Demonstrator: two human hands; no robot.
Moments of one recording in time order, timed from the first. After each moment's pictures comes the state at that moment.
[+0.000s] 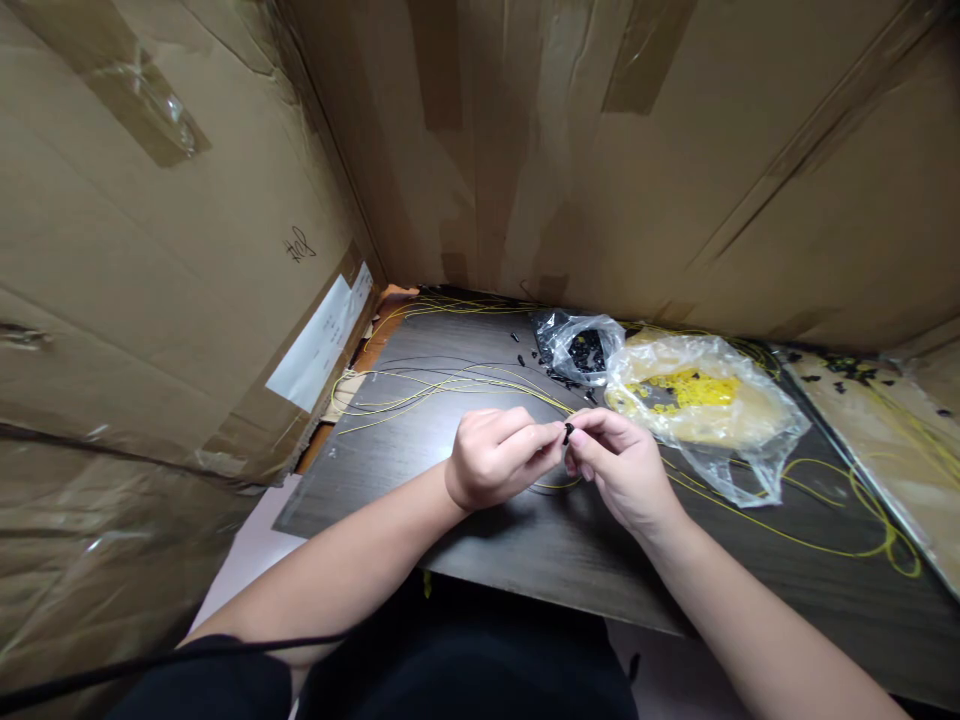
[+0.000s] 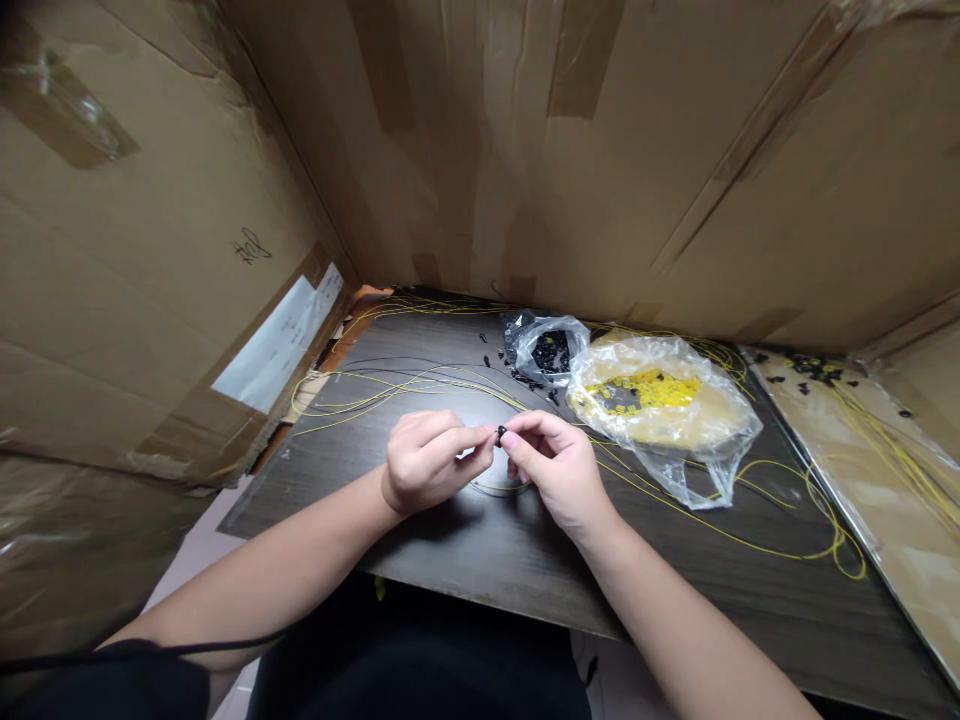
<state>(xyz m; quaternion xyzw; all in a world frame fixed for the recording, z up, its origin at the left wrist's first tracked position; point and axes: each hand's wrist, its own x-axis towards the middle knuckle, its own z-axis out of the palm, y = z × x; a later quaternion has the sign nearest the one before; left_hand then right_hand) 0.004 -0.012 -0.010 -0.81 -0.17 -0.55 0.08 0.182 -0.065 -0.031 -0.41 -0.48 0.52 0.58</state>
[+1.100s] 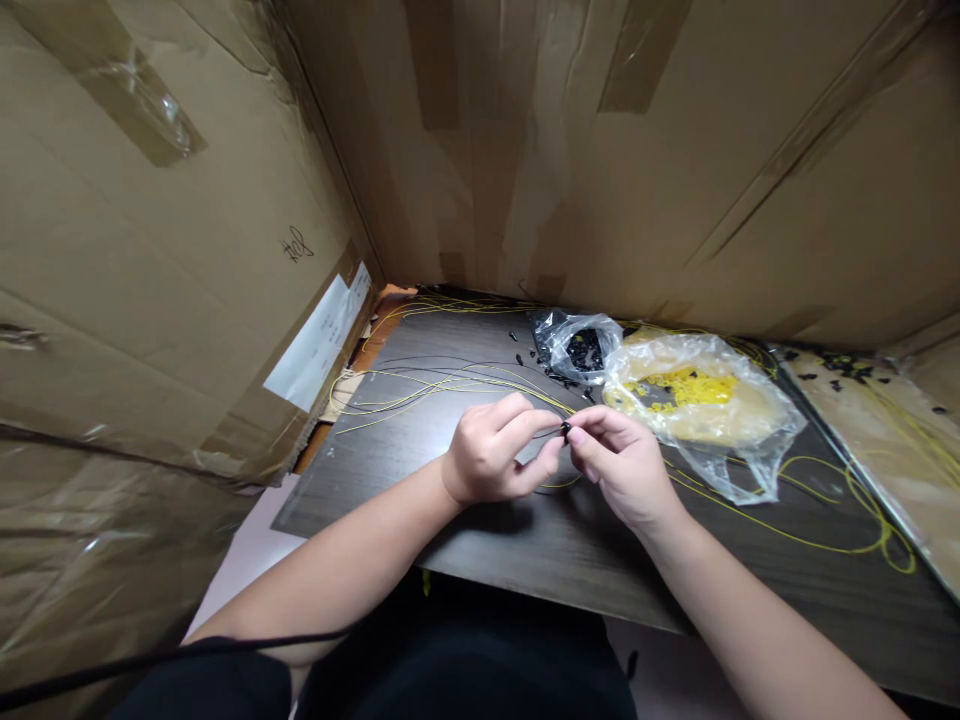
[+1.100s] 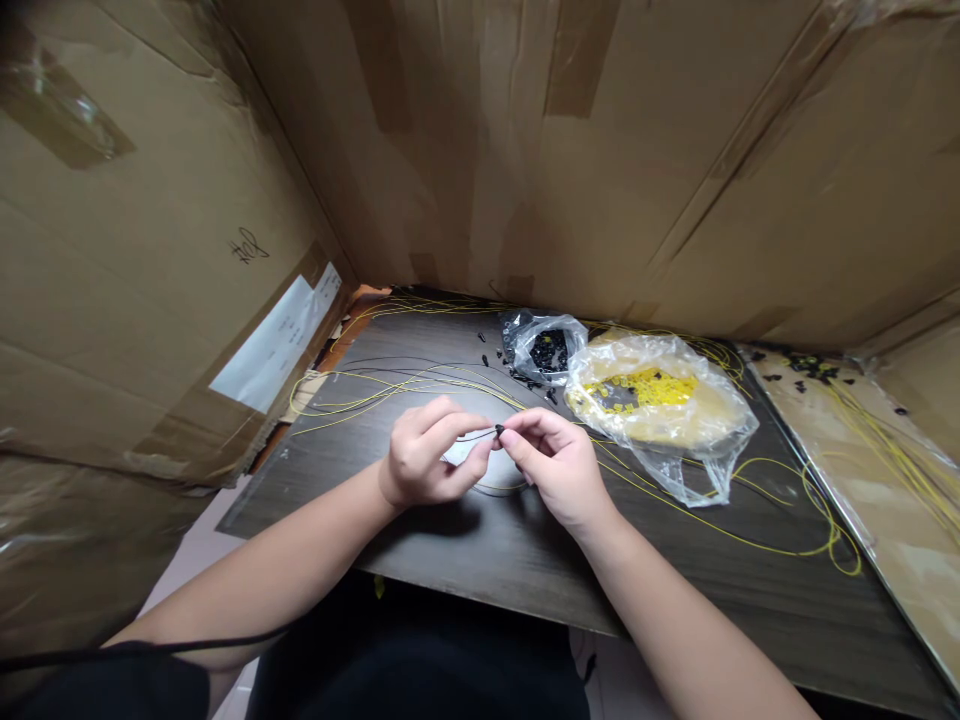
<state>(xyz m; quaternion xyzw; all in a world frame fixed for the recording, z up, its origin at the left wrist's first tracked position) 0.003 -0.013 -0.003 -0.83 -0.18 -0.52 0.03 0.185 -0.067 -0.027 -0.44 -0.48 0.51 0.56</state>
